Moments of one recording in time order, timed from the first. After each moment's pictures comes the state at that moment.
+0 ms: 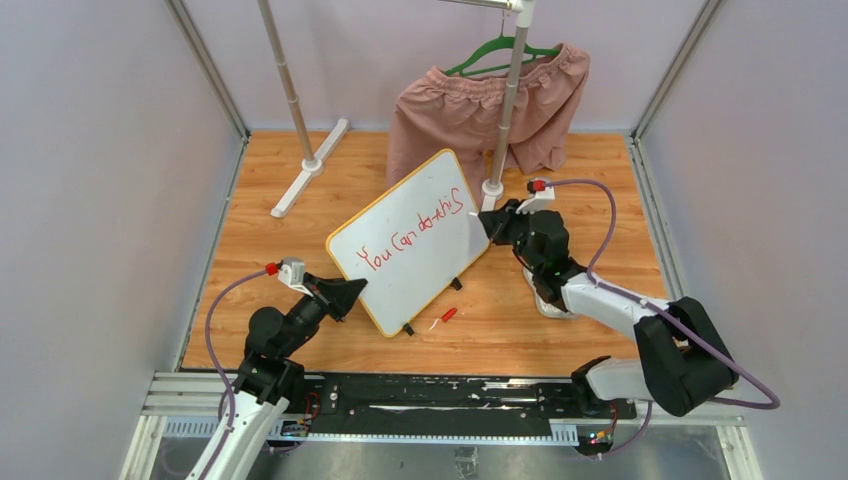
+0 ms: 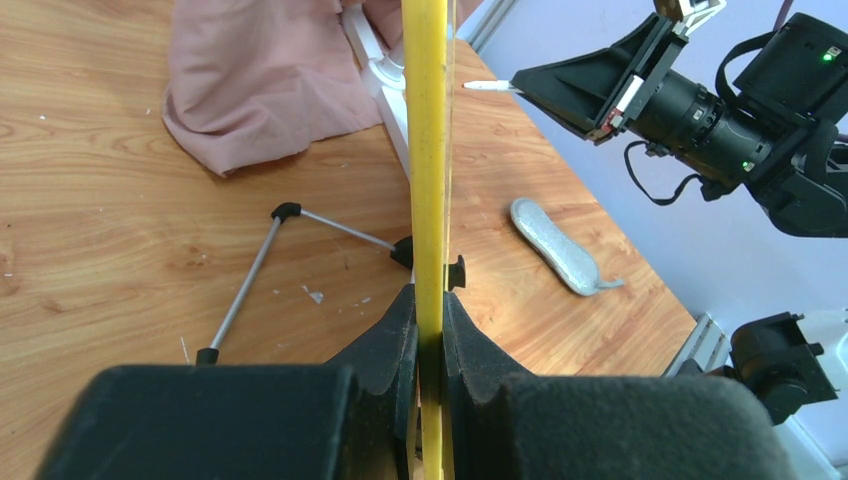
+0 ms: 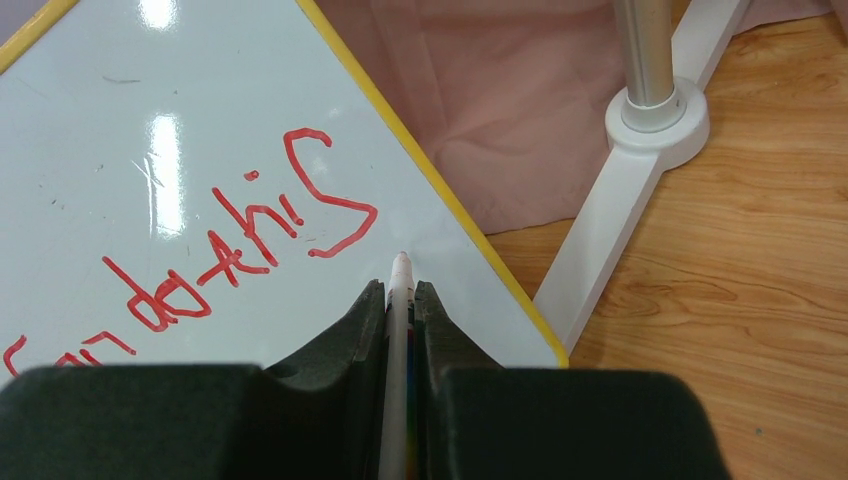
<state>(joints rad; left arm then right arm) -0.35 0.00 0.01 0.08 0.30 -0.60 0.48 1.29 0.55 0.60 0.02 0.48</state>
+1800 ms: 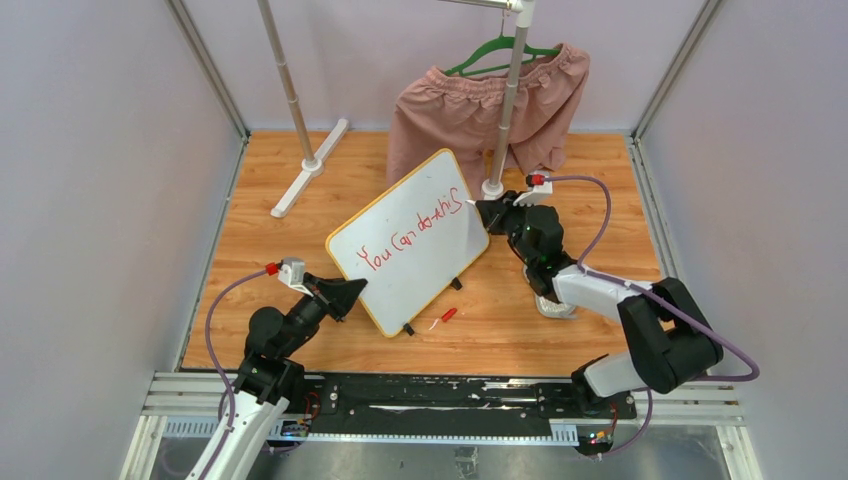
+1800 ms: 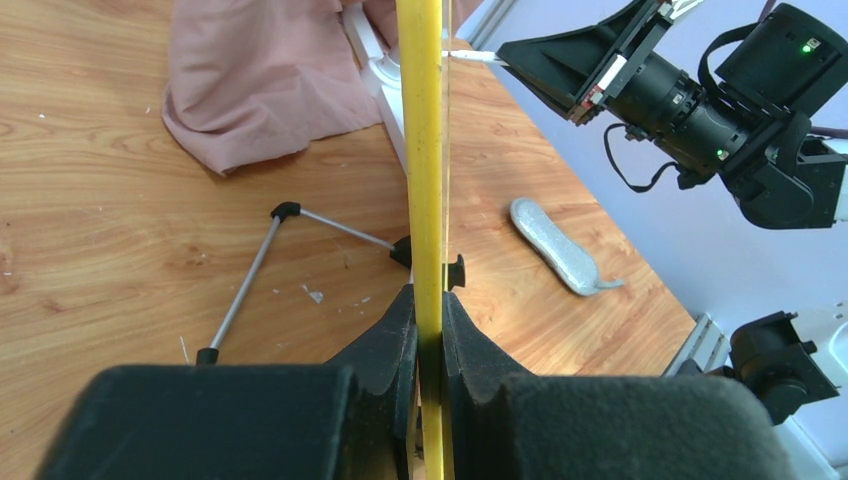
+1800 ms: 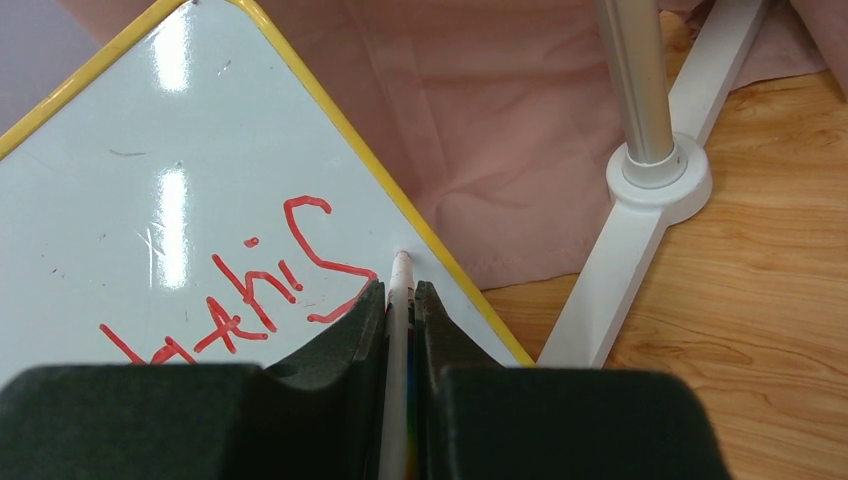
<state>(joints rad) -0.35 0.00 0.01 0.08 0.30 -0.60 0.48 1.41 0.59 0.75 0.05 0.49</state>
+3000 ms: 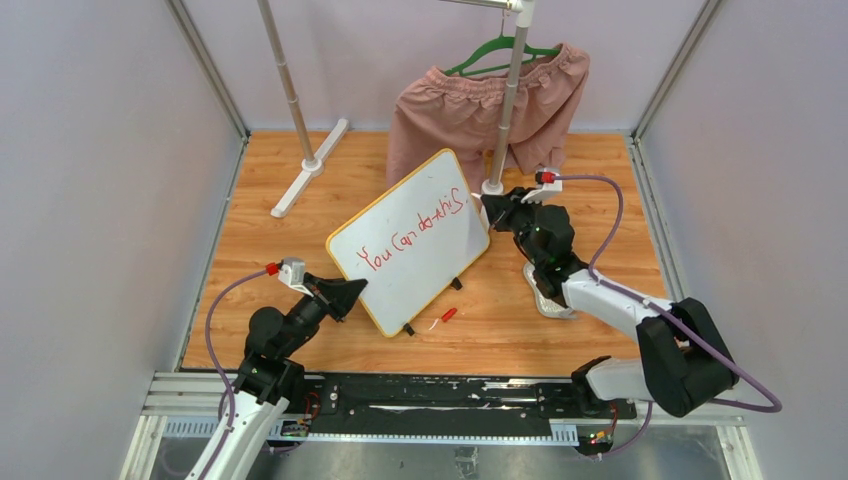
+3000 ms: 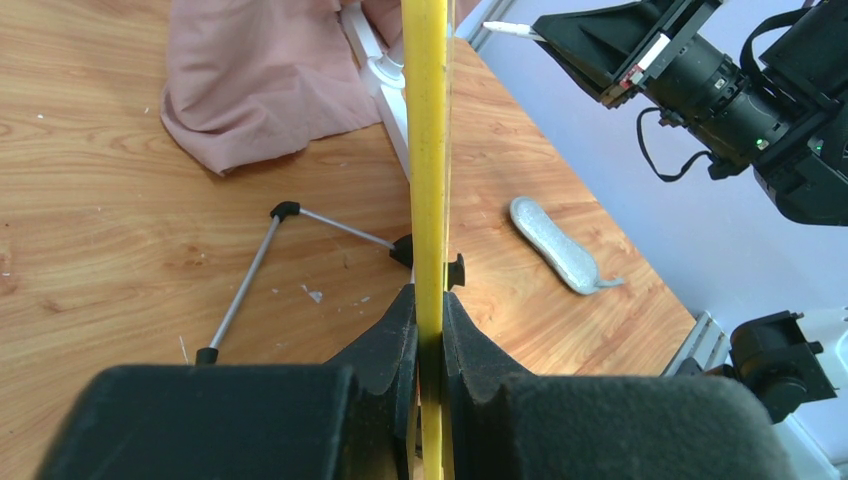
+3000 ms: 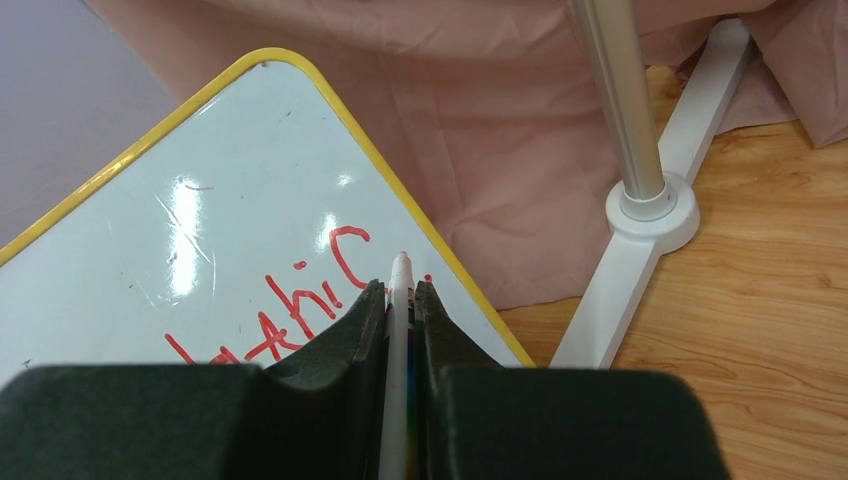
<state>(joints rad) -0.35 0.00 0.01 0.08 0.30 -0.60 0.48 1.29 0.59 0.70 0.07 0.48</state>
